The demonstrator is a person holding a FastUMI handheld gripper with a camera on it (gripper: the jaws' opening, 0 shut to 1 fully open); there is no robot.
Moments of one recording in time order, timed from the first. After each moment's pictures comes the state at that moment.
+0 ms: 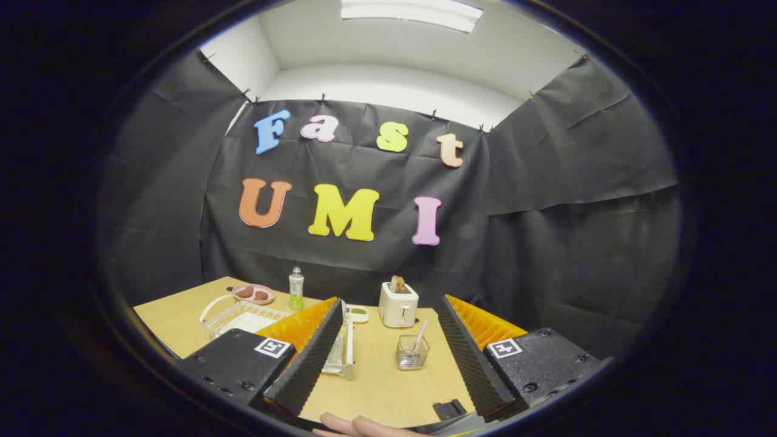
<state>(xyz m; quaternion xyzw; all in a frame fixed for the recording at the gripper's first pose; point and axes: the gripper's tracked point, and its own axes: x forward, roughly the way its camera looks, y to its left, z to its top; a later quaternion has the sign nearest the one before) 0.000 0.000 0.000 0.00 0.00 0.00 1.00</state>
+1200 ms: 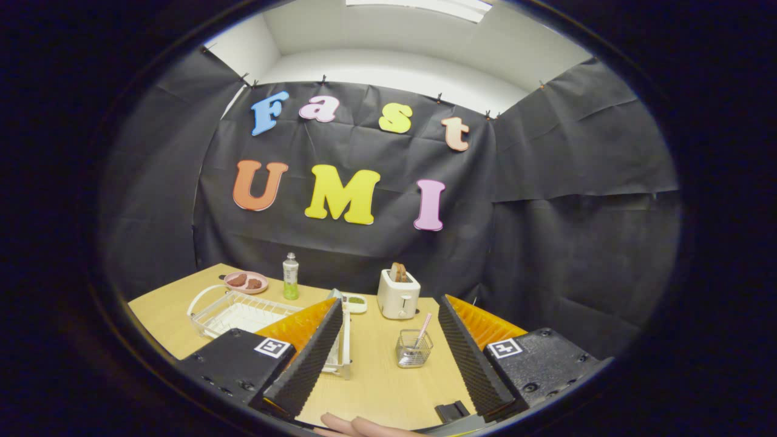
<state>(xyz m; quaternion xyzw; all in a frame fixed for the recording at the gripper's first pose) 0.065 0.012 -0.010 -0.01 0.05 -0.01 1.00</state>
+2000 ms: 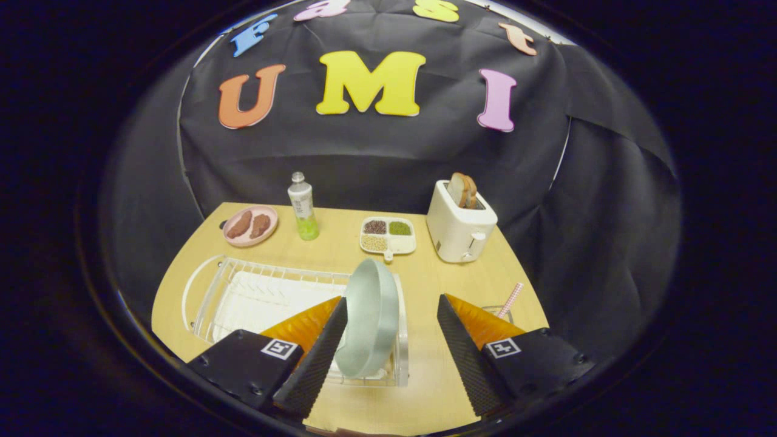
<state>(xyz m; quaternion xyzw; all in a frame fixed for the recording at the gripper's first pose) 0.278 0.126 -0.064 -0.03 0.37 0.05 0.93</state>
